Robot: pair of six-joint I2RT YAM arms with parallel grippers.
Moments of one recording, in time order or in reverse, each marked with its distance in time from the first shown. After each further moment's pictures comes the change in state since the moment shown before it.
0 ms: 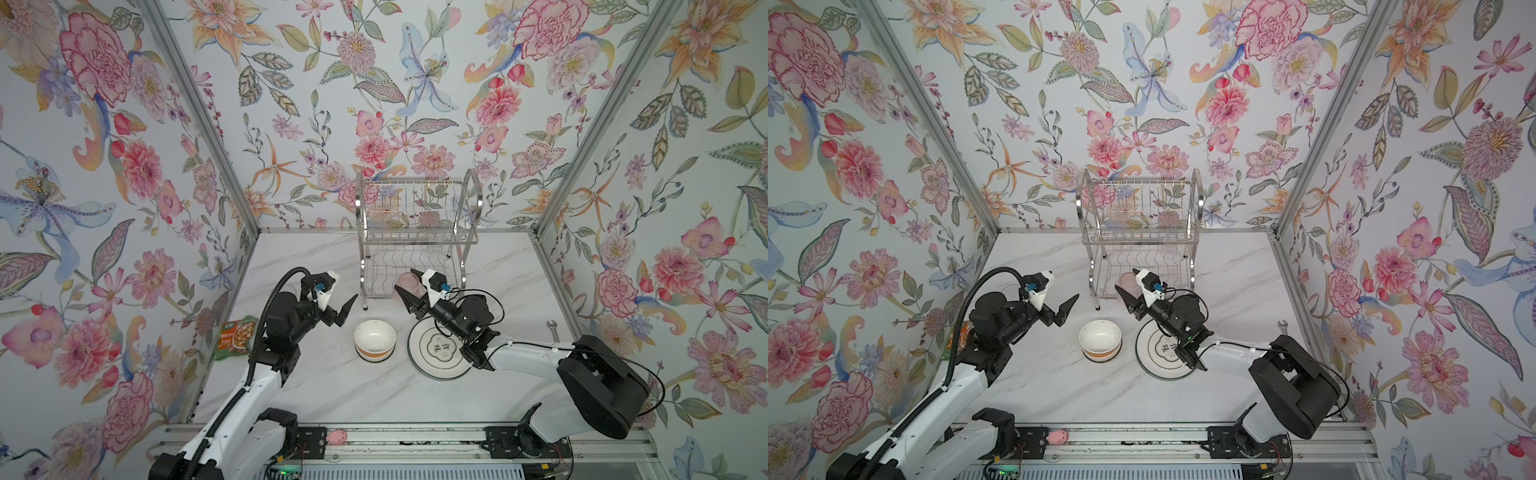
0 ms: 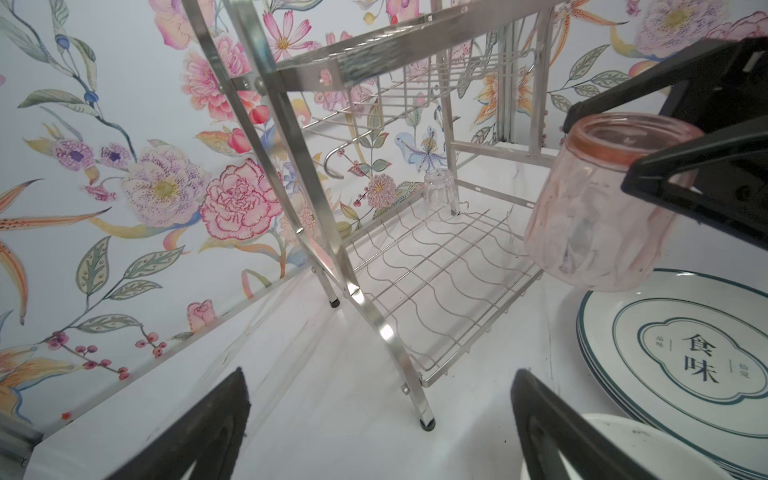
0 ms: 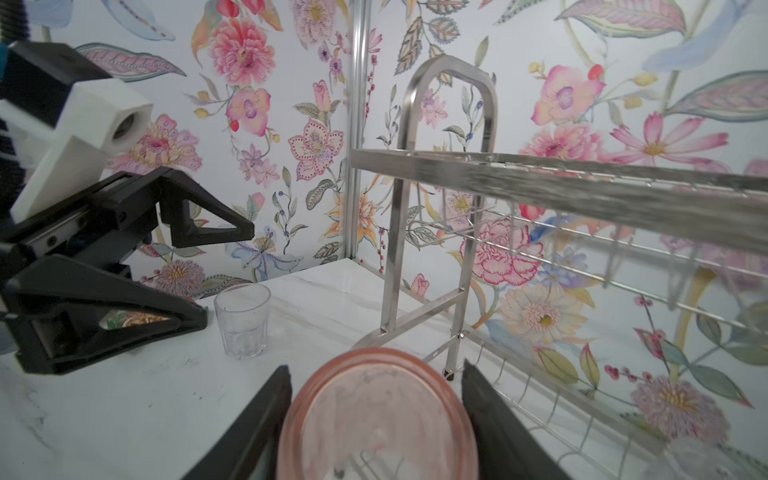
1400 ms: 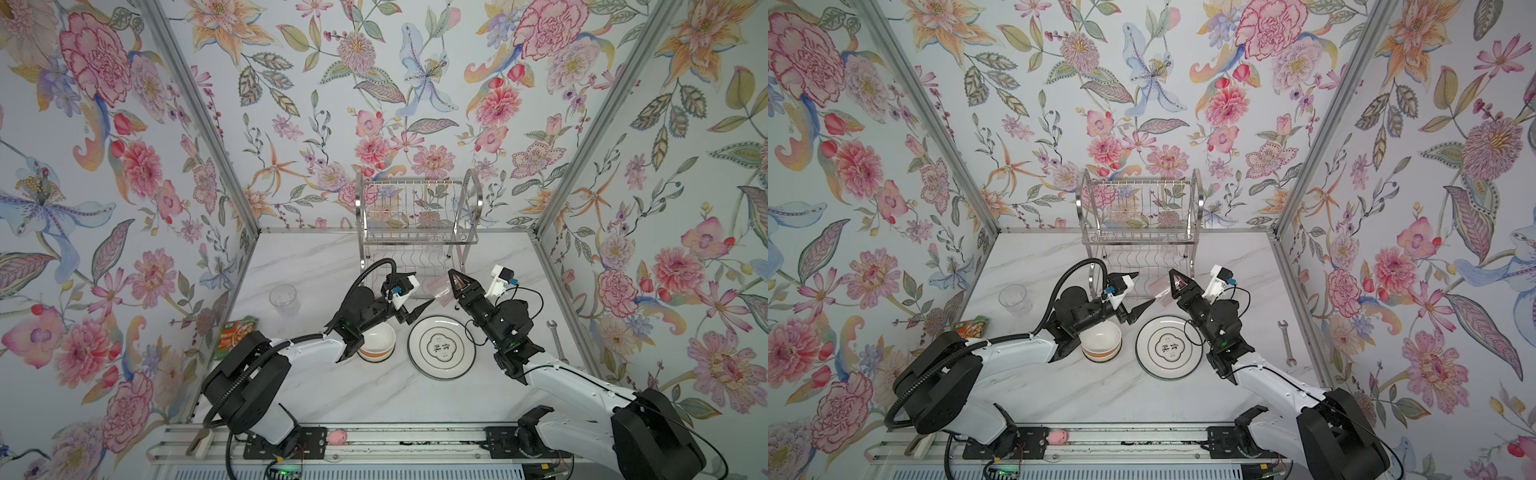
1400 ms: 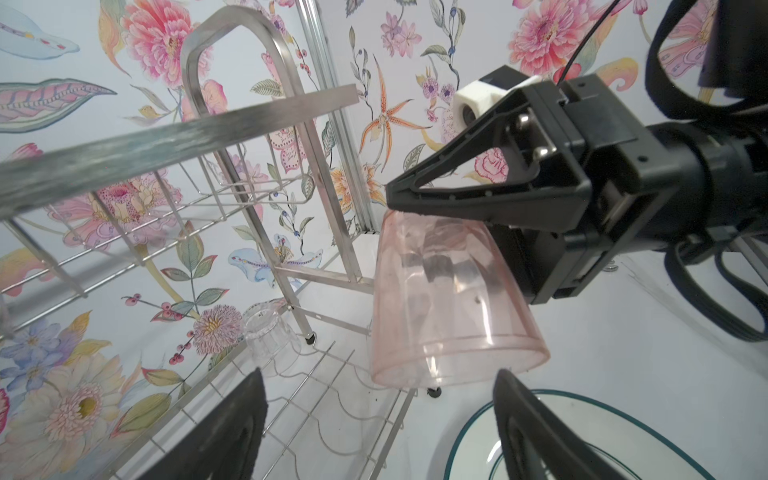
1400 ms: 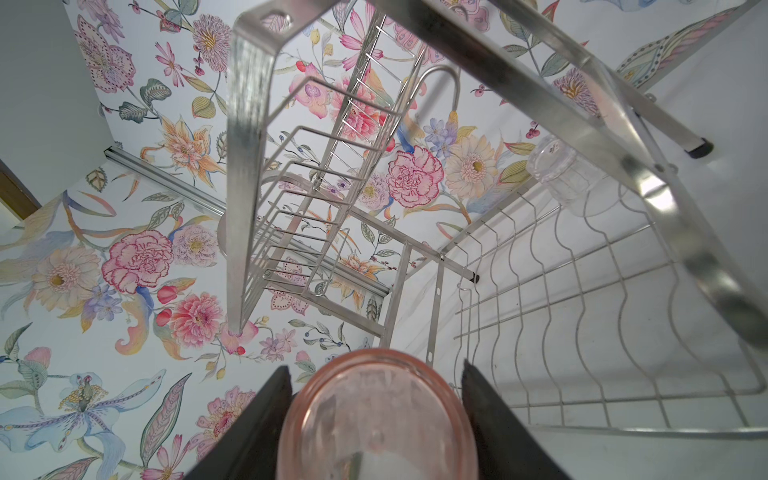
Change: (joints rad) left arm -0.478 0.650 0.237 0.594 -0.064 -0.063; right arm -0.234 -0.317 -0.132 -0.293 0.088 1.054
